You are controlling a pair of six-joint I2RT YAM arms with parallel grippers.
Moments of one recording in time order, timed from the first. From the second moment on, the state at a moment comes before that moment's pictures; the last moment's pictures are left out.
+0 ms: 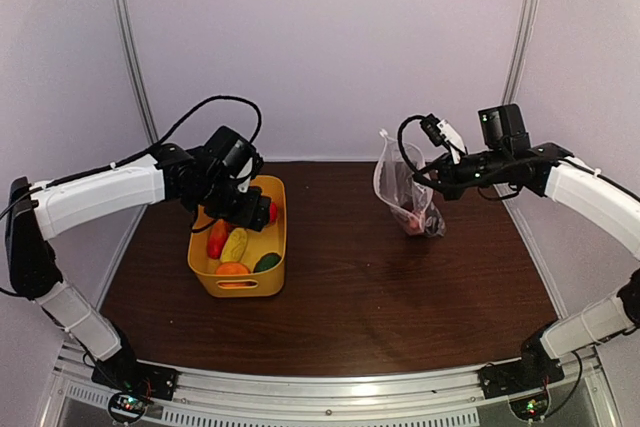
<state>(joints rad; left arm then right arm) -0.76 1.55 1.32 -0.73 -0.20 -0.34 0.40 1.31 1.19 -0.47 -0.48 -0.19</state>
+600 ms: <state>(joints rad) -0.61 1.87 1.40 -0.87 -0.18 -0.26 0.40 1.28 1.13 -0.44 -0.47 -0.20</state>
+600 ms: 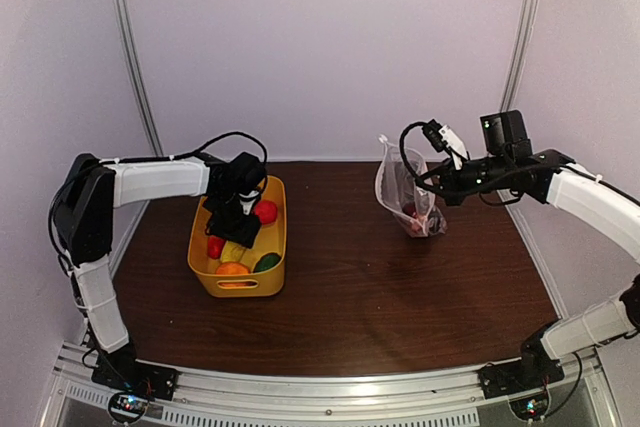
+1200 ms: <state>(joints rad) -0.57 2.03 1.47 -0.87 -0.23 -0.22 0.40 1.28 1.12 -0.43 -0.47 -0.20</state>
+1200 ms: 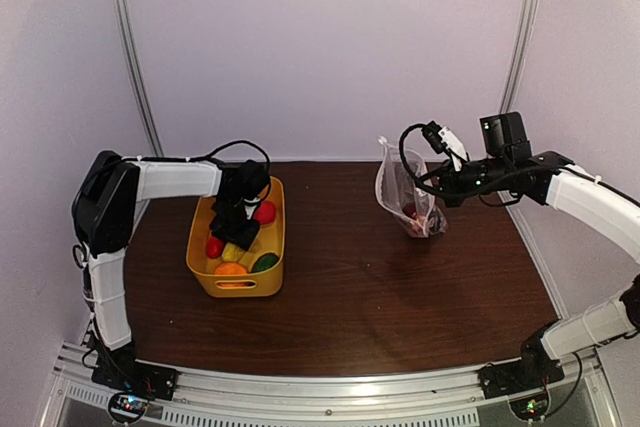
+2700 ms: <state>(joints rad) -0.95 1.88 1.63 0.13 0.23 -0.58 0.40 1.34 1.23 -0.51 -0.49 -0.18</state>
